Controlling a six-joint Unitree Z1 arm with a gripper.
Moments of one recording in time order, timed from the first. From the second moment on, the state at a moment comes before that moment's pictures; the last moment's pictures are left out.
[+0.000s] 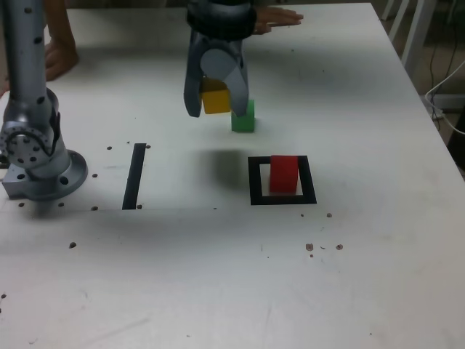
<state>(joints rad) 0.14 1.84 -1.42 1.36 0.05 0.15</state>
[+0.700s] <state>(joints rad) -0.06 1.98 -1.67 1.47 0.03 0.10</state>
